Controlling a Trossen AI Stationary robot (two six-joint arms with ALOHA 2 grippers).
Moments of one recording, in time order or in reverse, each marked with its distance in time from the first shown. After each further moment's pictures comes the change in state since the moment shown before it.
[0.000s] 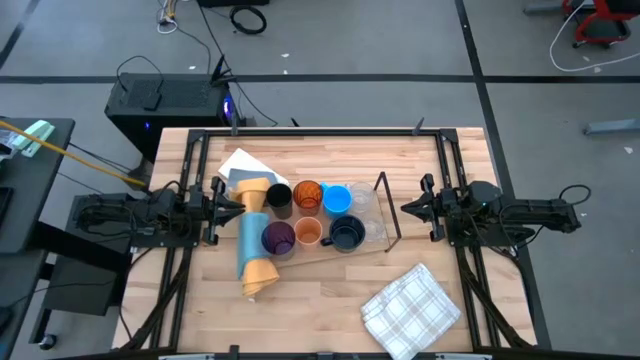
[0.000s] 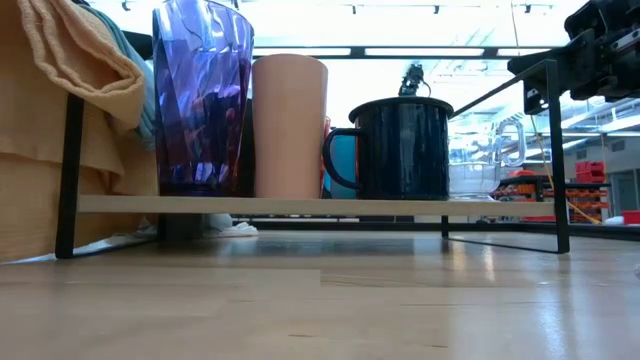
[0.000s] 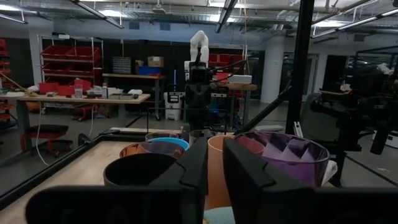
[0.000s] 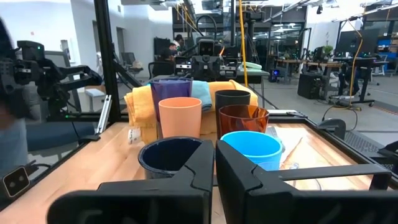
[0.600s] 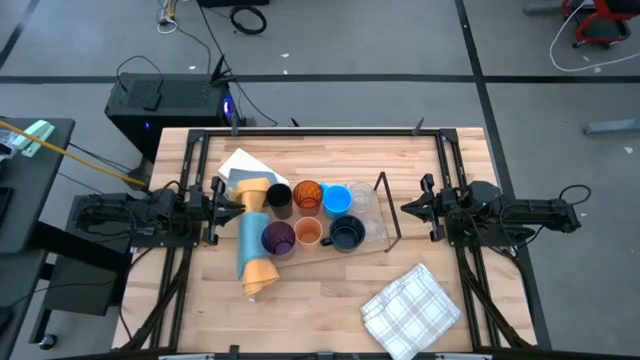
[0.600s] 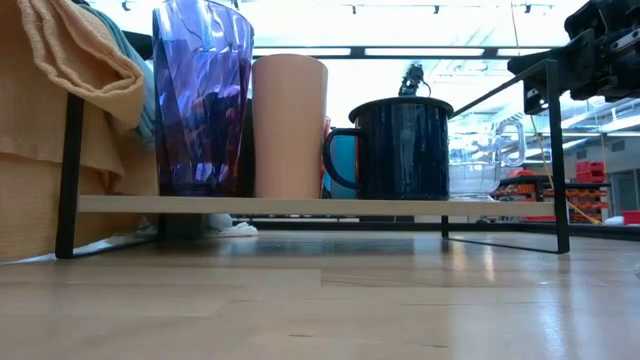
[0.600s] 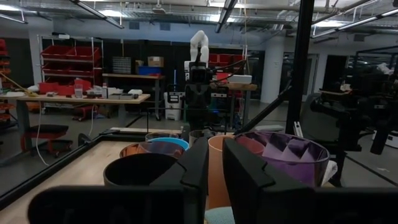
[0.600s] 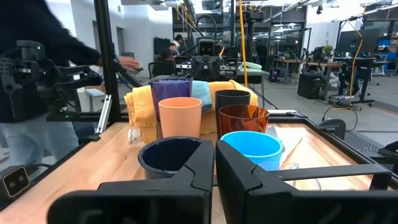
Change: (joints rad) left arm 0.000 0.000 0.000 0.000 0.000 -0.001; right arm 0.000 0.000 0.000 0.000 0.000 0.000
